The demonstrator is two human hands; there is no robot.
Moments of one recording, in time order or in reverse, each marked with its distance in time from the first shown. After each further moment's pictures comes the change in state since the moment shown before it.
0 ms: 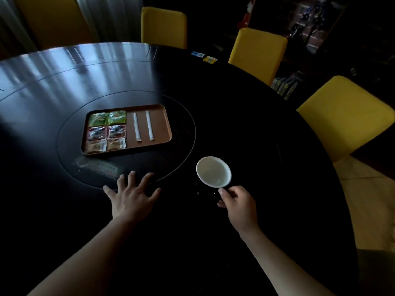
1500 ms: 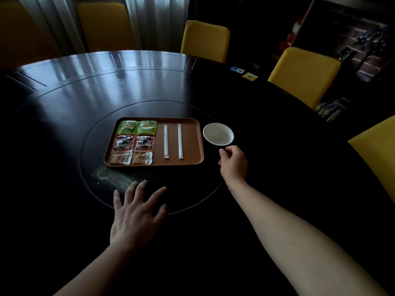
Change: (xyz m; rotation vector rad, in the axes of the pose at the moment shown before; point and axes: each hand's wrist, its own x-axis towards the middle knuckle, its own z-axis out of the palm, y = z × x) left_hand 0.035 -0.048 0.021 0.011 0.253 0.070; right_hand 0.215 -0.055 0.157 -0.074 0.060 -0.113
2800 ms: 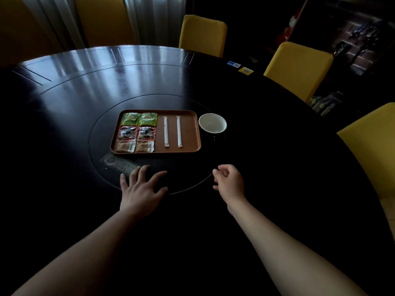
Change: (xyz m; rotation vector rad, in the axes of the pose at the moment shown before) left_hand 0.012 -0.003 -0.016 -0.139 -0.245 -0.065; right_hand -0.108 -0.003 -0.049 0.079 -0.141 0.229
